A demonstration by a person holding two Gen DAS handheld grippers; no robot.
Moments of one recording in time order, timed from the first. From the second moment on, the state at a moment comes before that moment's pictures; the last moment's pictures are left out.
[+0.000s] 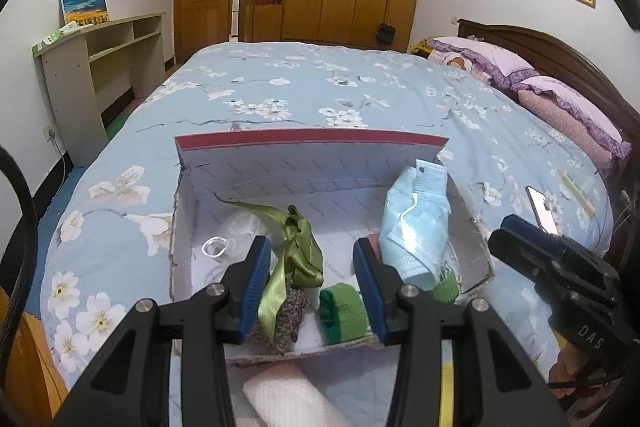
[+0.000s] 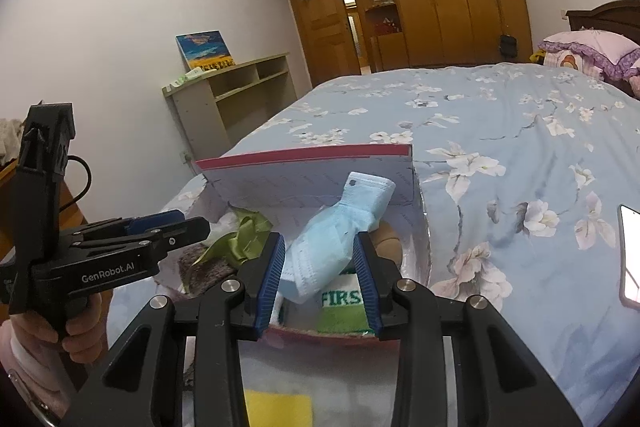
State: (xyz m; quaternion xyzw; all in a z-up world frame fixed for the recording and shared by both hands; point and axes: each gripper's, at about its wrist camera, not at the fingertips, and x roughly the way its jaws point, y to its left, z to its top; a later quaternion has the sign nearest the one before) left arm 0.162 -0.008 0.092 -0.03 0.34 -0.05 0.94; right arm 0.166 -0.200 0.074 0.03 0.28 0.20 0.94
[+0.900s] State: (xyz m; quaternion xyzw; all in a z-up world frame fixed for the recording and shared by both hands) left arm 0.107 -0.004 0.066 -0.05 0.38 -0.03 0.92; right arm 0.107 -0.188 0.055 0.01 0.31 0.19 0.93
